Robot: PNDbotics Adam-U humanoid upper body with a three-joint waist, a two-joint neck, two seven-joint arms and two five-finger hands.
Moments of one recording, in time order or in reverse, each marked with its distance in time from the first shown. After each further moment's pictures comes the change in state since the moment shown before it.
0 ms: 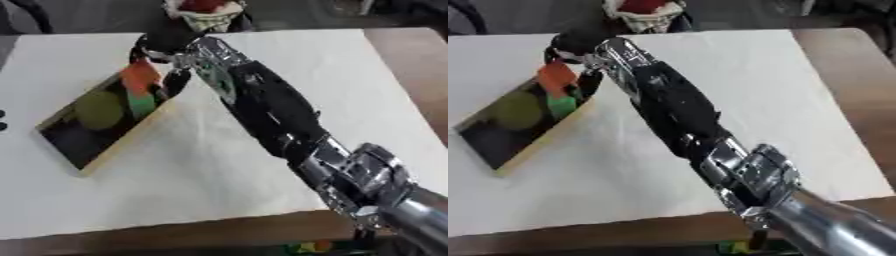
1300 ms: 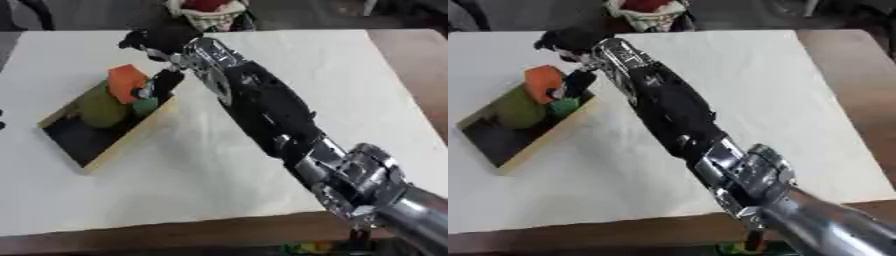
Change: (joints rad) left arm -0.006 0.000 0.000 0.000 0.000 0.001 0.000; right arm -0.016 -0.015 -0.011 -0.012 0.036 0.011 -0.025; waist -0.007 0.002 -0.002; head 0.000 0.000
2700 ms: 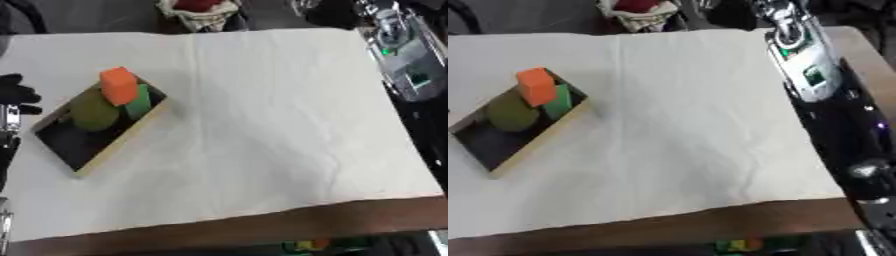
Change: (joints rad) left arm 0.024 0.002 0.044 0.009 -0.027 0.007 0.048; right arm 0.495 -0.422 -0.103 -0.792 -0.987 0.225 -0.289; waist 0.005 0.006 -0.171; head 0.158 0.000
